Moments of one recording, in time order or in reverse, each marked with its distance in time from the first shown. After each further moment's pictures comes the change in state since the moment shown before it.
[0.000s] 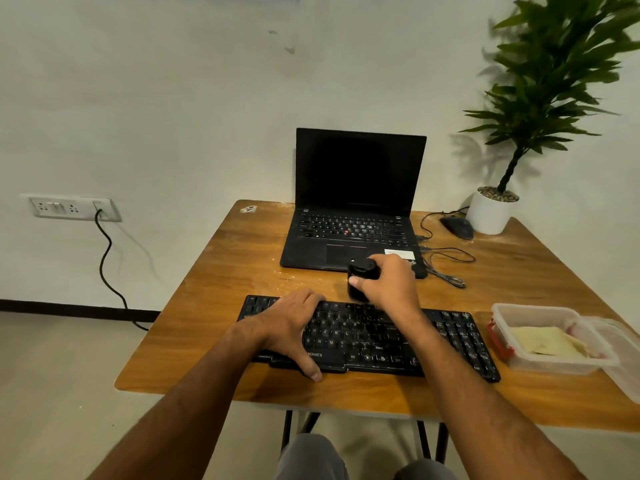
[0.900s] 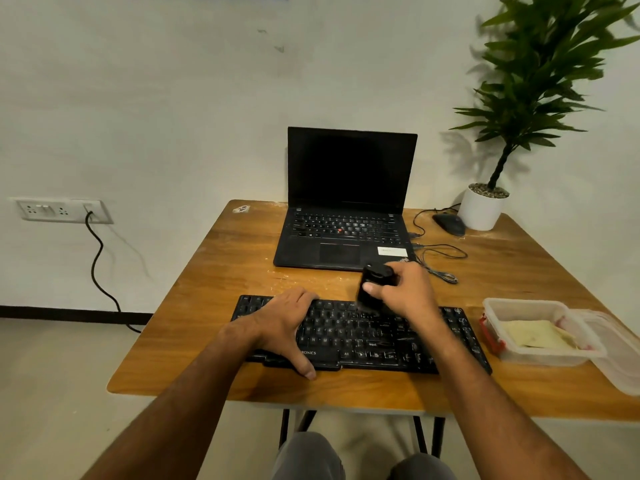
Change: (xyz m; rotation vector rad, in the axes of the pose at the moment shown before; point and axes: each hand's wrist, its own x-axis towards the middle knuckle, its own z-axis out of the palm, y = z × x) left_hand 0.001 -0.002 0.002 0.001 -0.002 0.004; right_hand -0.008 0.029 -0.026 0.094 -0.046 0.115
